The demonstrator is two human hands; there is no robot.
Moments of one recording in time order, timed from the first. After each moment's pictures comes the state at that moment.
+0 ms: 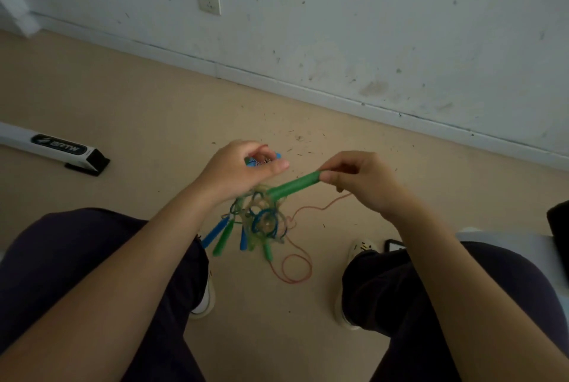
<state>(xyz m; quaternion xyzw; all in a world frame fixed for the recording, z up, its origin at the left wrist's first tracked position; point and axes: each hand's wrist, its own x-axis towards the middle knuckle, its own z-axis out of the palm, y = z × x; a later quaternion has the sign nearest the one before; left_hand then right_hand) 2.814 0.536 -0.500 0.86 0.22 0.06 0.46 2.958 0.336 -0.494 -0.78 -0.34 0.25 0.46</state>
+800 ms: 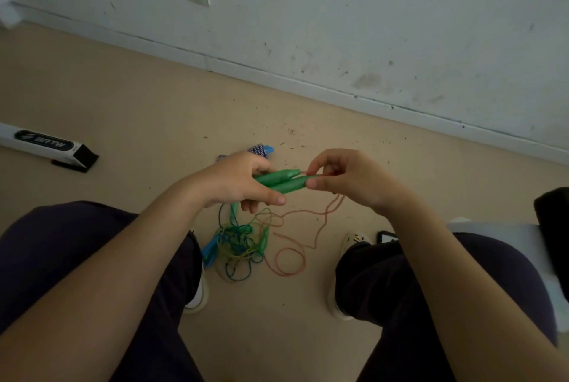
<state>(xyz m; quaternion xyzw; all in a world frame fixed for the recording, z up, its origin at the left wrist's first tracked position) 2.819 0.524 -0.497 0.81 0.15 -0.14 0.55 2.957 0.332 -0.492 -0.78 -0.33 0.33 0.41</state>
